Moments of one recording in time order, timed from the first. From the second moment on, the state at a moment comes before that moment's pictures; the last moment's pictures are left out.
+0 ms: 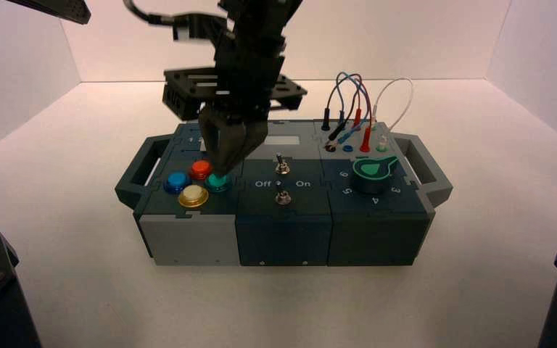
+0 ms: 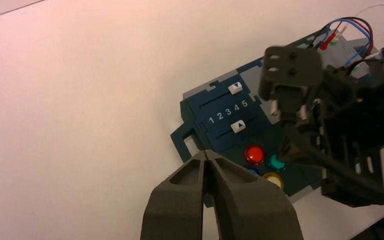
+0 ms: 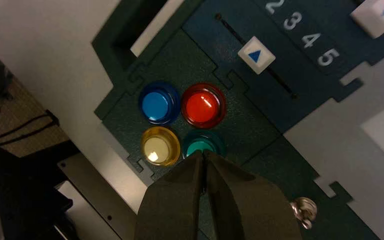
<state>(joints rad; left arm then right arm) -0.42 -0.95 1.05 -0.07 0.76 0.09 0.99 0.19 0.52 0.33 0.60 0.00</state>
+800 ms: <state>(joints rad) -0.42 -0.90 1.05 -0.08 0.76 0.08 0.99 0.21 0.52 0.37 0.65 0.01</state>
